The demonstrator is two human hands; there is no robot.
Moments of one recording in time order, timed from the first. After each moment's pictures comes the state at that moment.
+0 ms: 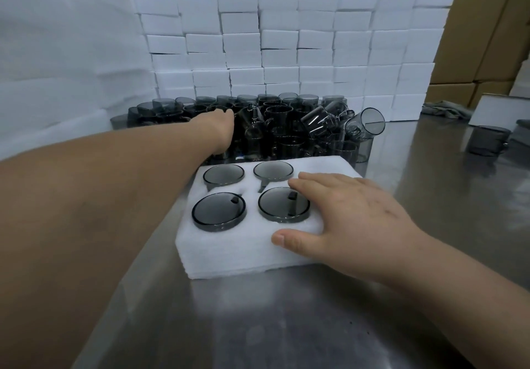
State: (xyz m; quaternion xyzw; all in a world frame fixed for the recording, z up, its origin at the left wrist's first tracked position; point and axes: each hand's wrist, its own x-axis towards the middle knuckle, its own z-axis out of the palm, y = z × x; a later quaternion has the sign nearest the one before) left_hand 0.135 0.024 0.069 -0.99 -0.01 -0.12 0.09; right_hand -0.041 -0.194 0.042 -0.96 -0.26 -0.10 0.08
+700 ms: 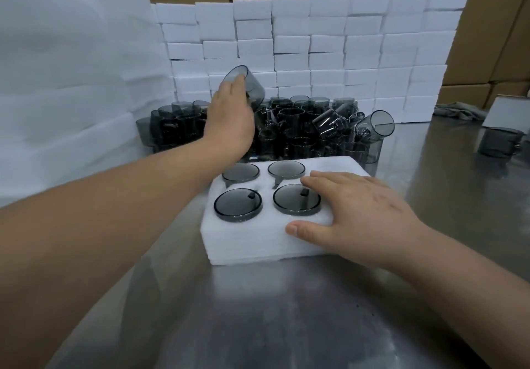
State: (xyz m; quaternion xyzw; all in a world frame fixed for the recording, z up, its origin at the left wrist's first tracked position) left_hand 0.074 0.000 0.078 -0.89 0.03 -0.42 -0.19; right_hand -0.041 -0.194 0.041 -0.96 -0.26 -0.11 0.08
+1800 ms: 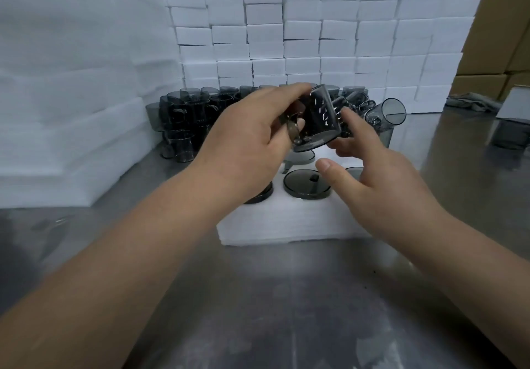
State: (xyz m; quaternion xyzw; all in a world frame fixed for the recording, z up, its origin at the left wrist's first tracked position) left_hand -0.048 -0.024 0.070 -0.83 0.24 -0.39 -0.31; right_hand -0.044 -0.197 0.038 -0.89 -0.22 -0.21 0.34
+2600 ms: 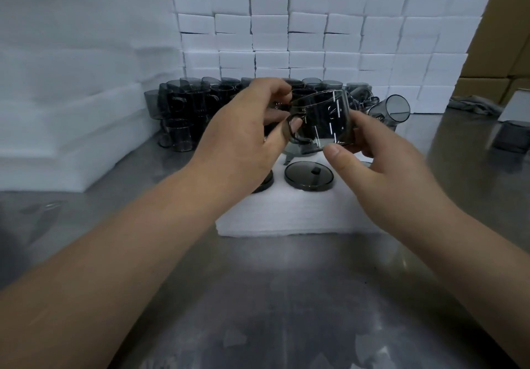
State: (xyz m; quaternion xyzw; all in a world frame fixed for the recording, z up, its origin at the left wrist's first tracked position) left_hand -0.047 -0.021 0.054 -0.82 0.20 -0.36 -0.39; right_hand -0.049 -0.195 0.042 -0.86 -0.23 -0.20 0.41
